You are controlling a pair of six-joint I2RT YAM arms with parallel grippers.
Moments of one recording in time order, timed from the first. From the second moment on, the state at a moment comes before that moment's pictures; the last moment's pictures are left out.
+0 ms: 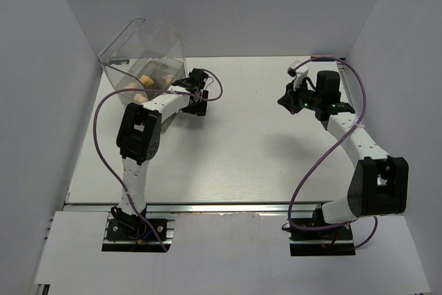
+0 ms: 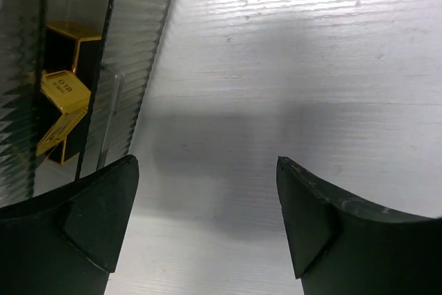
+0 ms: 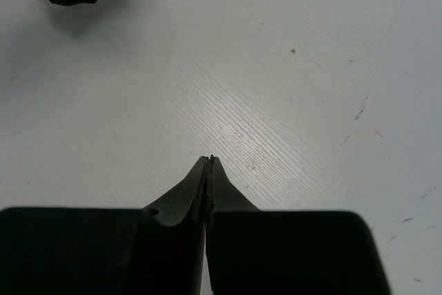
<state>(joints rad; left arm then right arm) -0.43 2.16 1.66 -0.61 -0.35 -0.21 0.12 1.43 1.05 -0.16 -0.63 -0.30</state>
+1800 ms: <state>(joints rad) -0.47 1.33 1.13 -0.18 0.04 -0.37 0.11 1.43 1.24 -0.34 -0.54 -0.16</state>
